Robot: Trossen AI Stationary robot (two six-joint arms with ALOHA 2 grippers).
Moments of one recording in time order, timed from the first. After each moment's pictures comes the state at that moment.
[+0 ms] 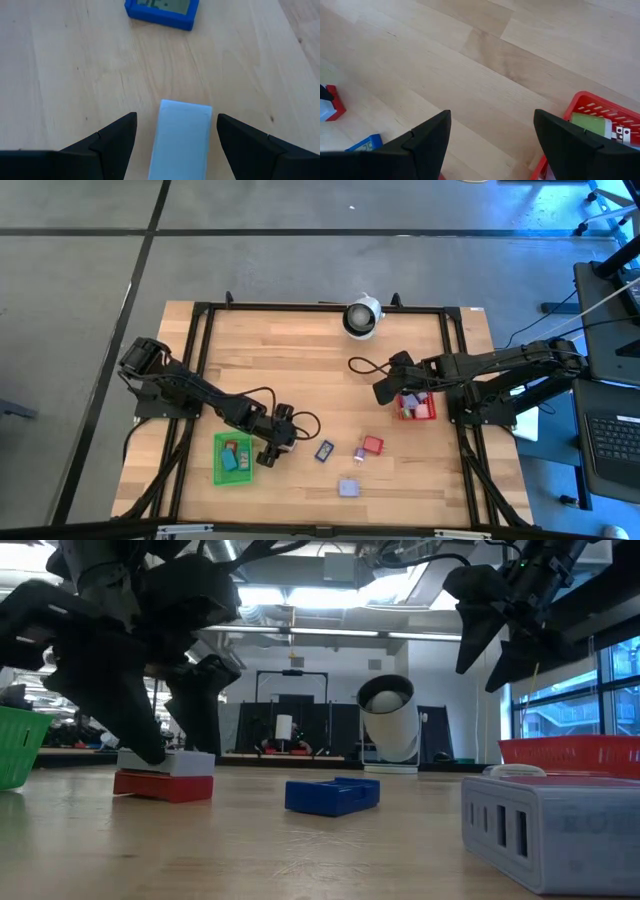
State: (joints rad) left arm -0.36 1.63 0.82 -0.18 -0.09 -0.06; right arm 0.13 1.21 0.87 -0.78 0.31 1.14
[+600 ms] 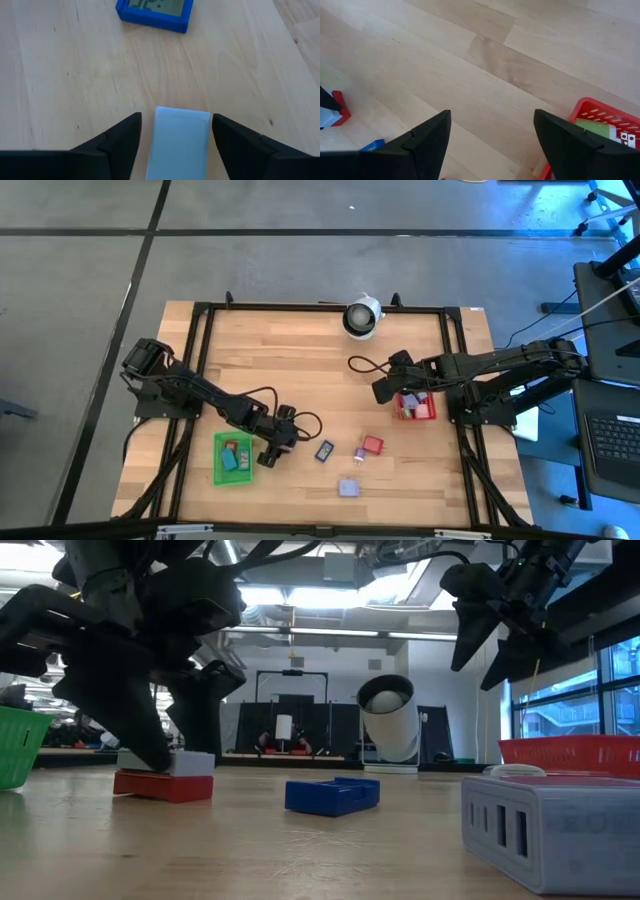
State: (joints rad) left arm -0.35 1.66 0.82 -0.15 -0.05 -0.04; right arm 0.13 1.21 0.87 -0.76 0.33 1.14
